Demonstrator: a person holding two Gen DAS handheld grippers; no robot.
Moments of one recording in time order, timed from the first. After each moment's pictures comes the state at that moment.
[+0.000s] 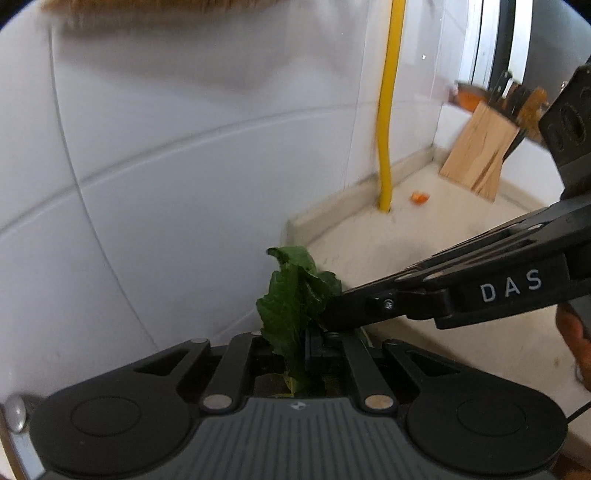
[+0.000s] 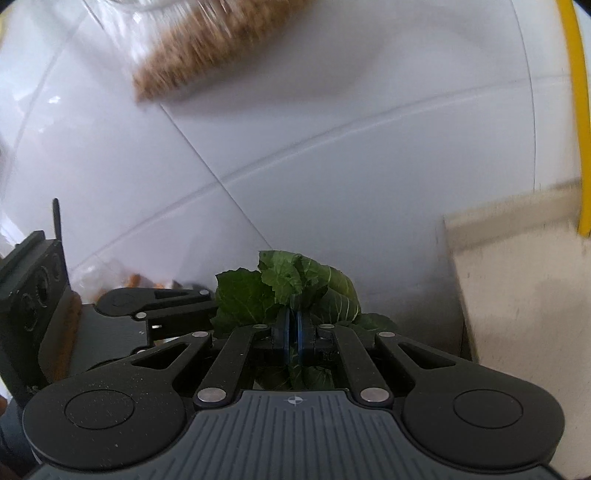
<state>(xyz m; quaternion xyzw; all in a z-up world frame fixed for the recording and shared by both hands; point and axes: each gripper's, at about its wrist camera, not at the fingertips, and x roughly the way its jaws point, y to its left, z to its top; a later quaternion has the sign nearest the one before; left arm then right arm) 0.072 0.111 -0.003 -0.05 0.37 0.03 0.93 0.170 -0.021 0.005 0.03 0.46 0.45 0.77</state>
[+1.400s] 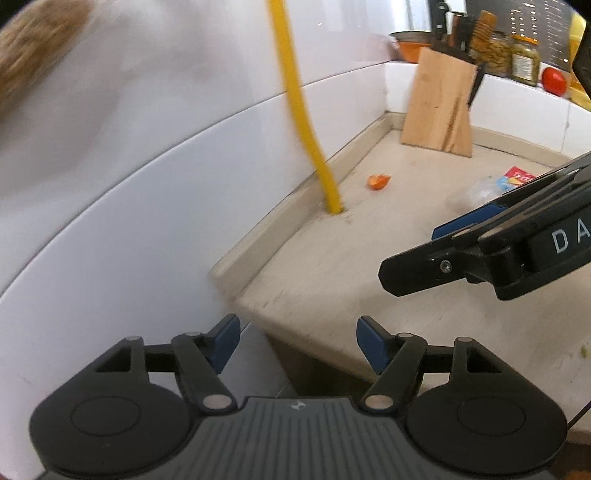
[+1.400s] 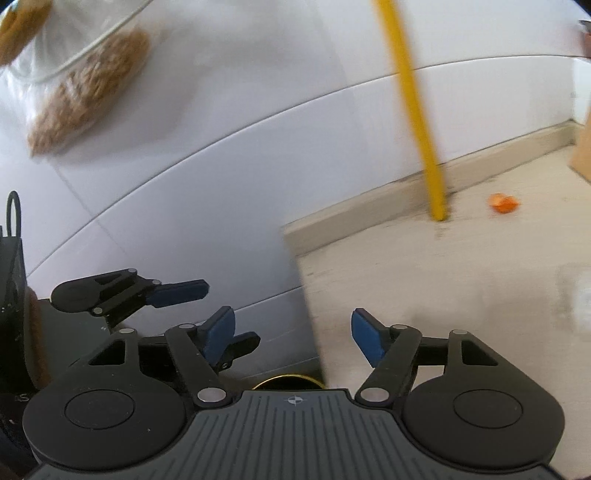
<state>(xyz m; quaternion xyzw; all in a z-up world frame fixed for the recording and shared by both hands) 0.148 0.020 0.002 0.09 0.37 -0.01 0.92 0.196 -0.127 -0.003 0.04 0.43 0.32 0.84</state>
